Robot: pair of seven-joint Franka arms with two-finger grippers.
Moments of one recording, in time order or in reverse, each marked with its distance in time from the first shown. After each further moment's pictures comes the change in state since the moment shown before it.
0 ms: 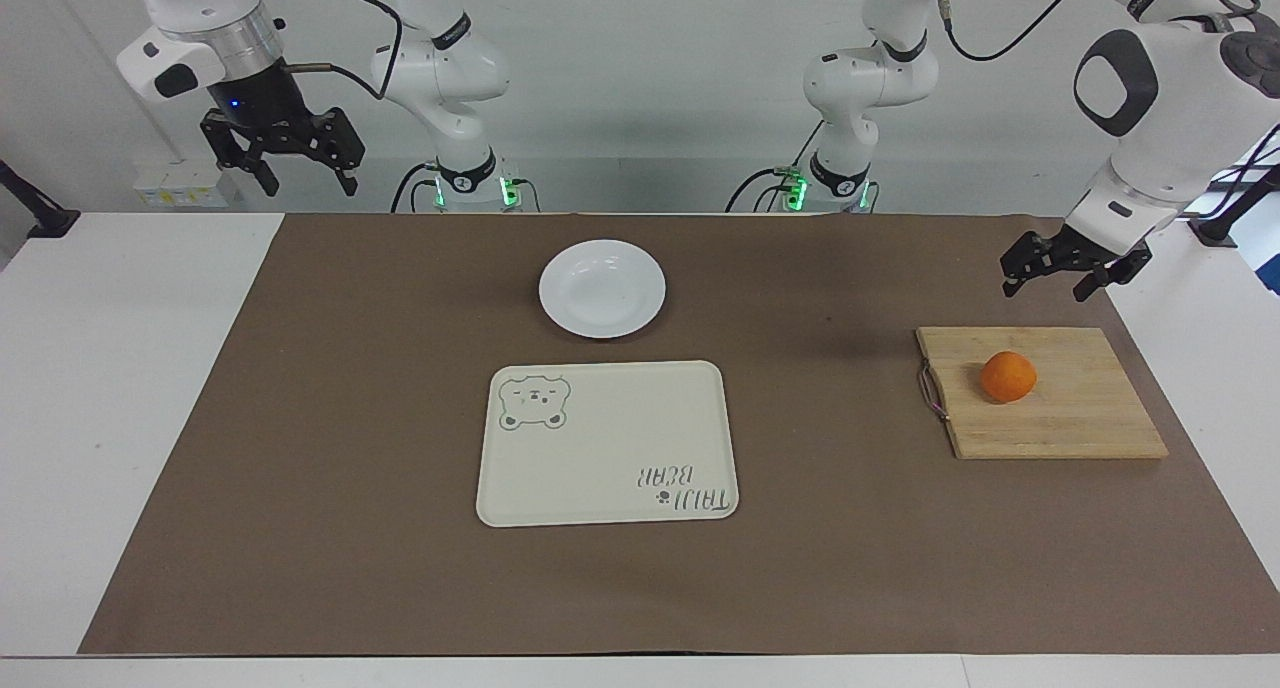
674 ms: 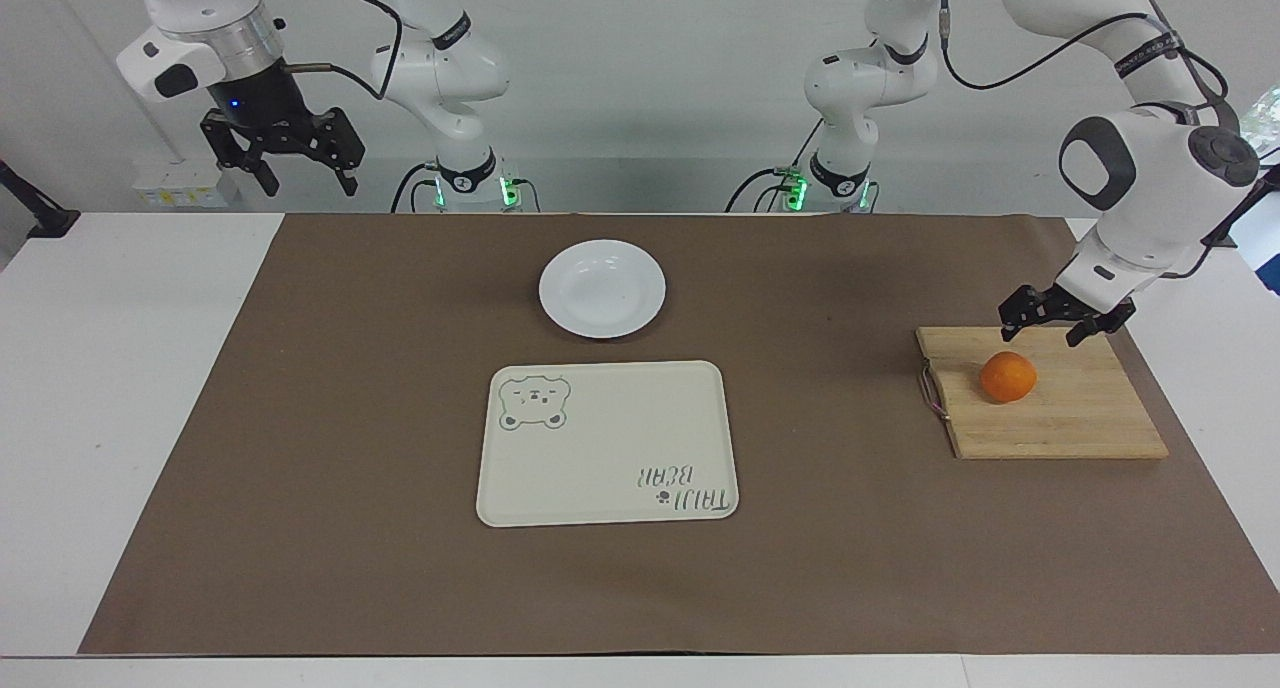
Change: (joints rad) left arm 0.070 0.092 0.001 -0.142 -0.011 0.244 0.085; right arm 0.000 0.000 0.000 0.000 0.000 0.000 0.000
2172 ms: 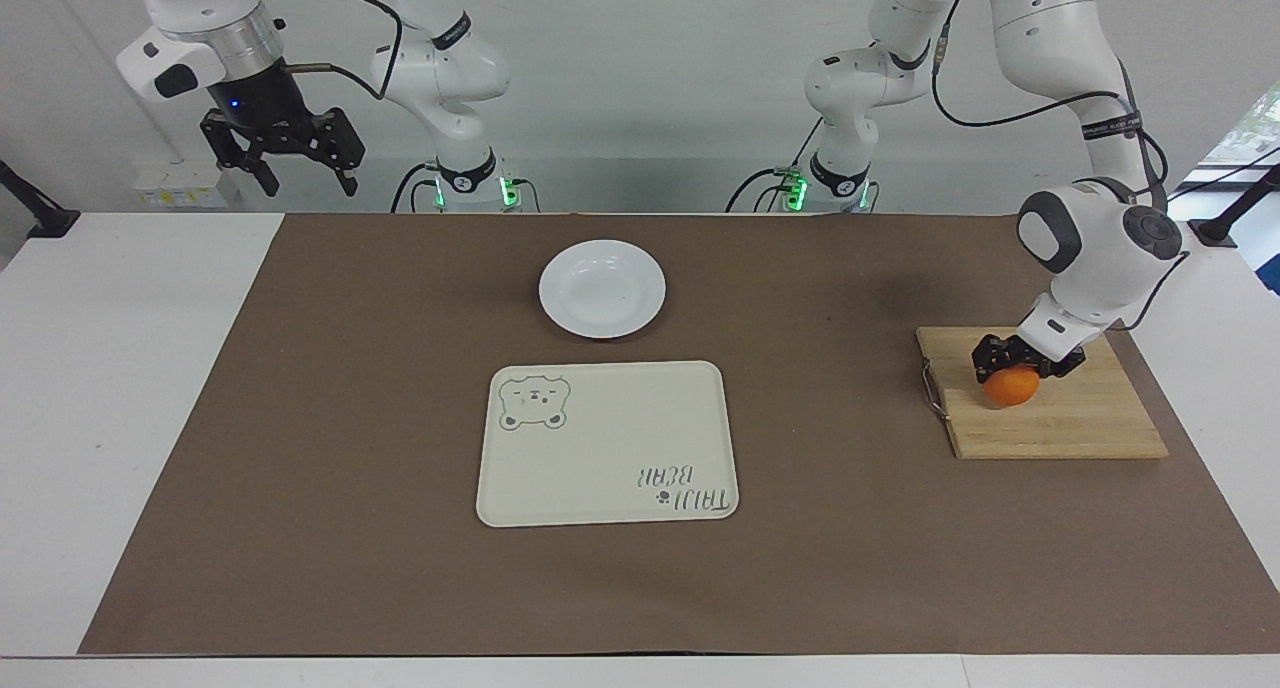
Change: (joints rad) left arm 0.019 0.091 -0.005 -0.128 -0.023 0.237 0.031; right arm 0.000 0.000 0.000 0.000 0.000 0.000 0.000
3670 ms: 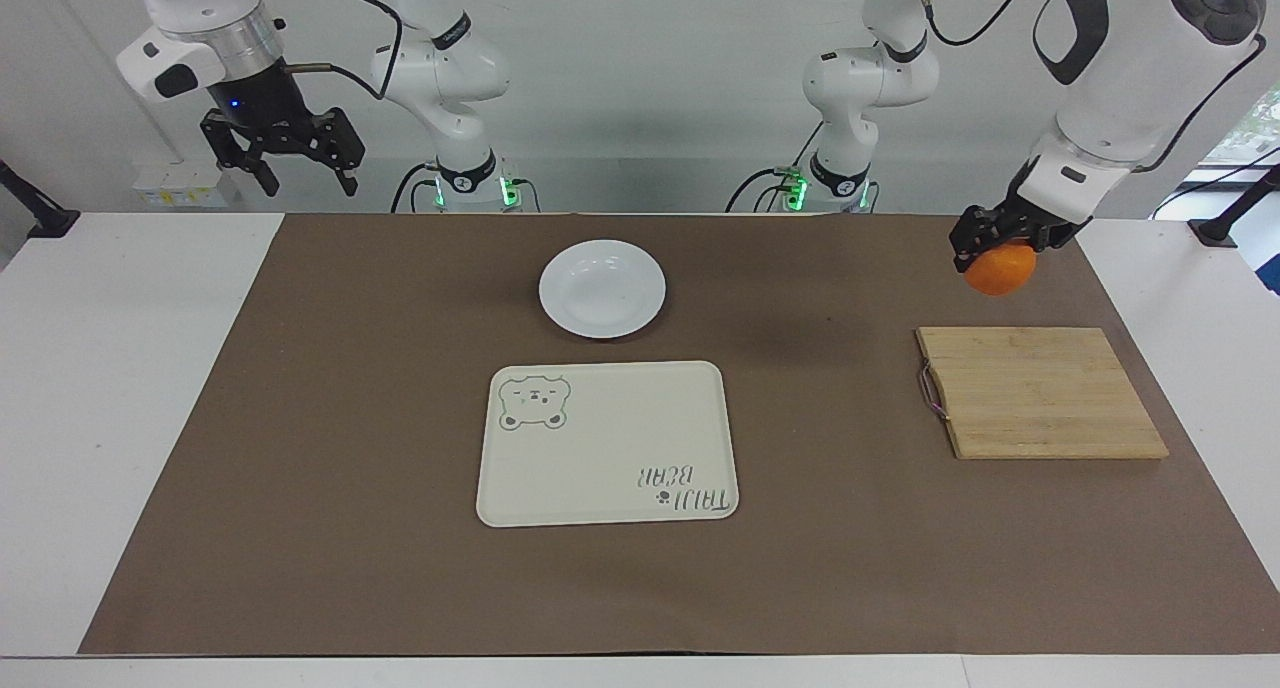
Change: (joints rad) left arm -0.188 -0.185 -0.124 0.445 0.002 -0.710 -0.546; right arm 0.000 0.000 0.000 0.000 0.000 0.000 0.000
